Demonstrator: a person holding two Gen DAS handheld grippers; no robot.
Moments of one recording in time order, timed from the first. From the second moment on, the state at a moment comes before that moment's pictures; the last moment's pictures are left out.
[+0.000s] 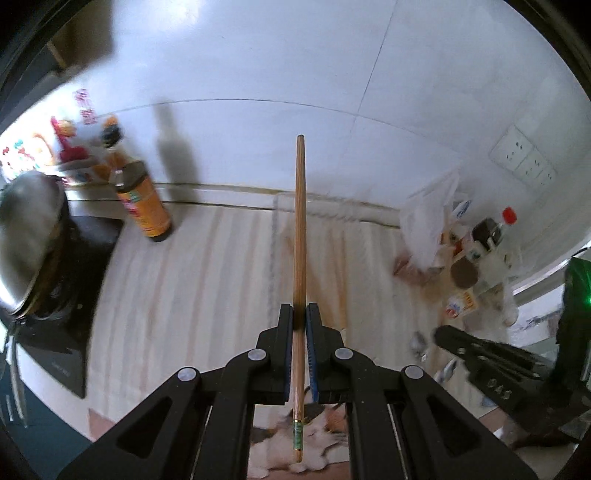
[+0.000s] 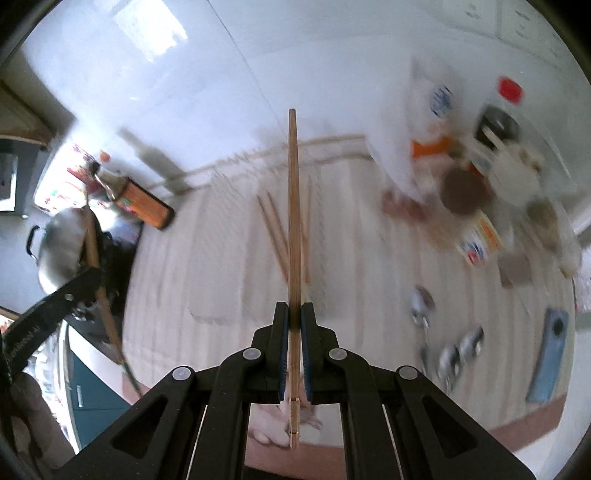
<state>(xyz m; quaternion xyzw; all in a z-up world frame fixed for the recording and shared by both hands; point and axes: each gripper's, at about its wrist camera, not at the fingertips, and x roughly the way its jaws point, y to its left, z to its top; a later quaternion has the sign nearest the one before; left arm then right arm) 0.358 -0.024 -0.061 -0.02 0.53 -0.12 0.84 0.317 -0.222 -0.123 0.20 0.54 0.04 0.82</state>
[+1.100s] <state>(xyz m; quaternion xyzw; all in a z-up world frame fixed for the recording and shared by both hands) 0.403 -0.026 -0.116 0.06 0.51 -0.02 0.86 0.380 -0.246 -0.164 0.19 0.58 -0.03 0.79</state>
